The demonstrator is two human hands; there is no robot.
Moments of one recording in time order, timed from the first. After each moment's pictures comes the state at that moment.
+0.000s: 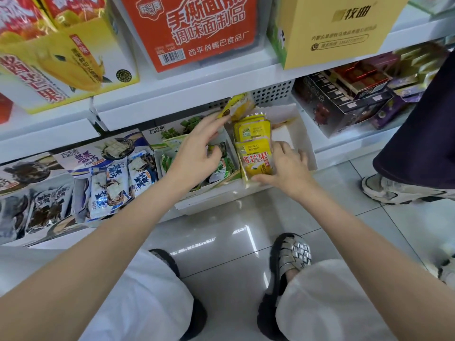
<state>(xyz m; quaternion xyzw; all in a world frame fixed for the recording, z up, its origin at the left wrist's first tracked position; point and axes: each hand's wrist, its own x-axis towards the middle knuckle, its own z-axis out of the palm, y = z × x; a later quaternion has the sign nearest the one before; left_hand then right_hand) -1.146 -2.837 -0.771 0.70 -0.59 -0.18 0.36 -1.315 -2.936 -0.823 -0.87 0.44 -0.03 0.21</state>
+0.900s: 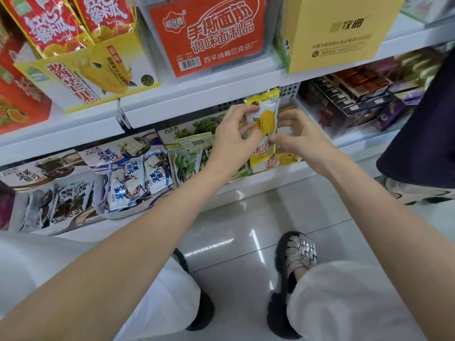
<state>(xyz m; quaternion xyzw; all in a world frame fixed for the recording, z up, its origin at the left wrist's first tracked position) -1.197 -2.853 -0.742 0.66 -0.48 -0.24 0.52 -1.318 -2.951 -0.771 -0.63 0.36 -0.25 0.63</state>
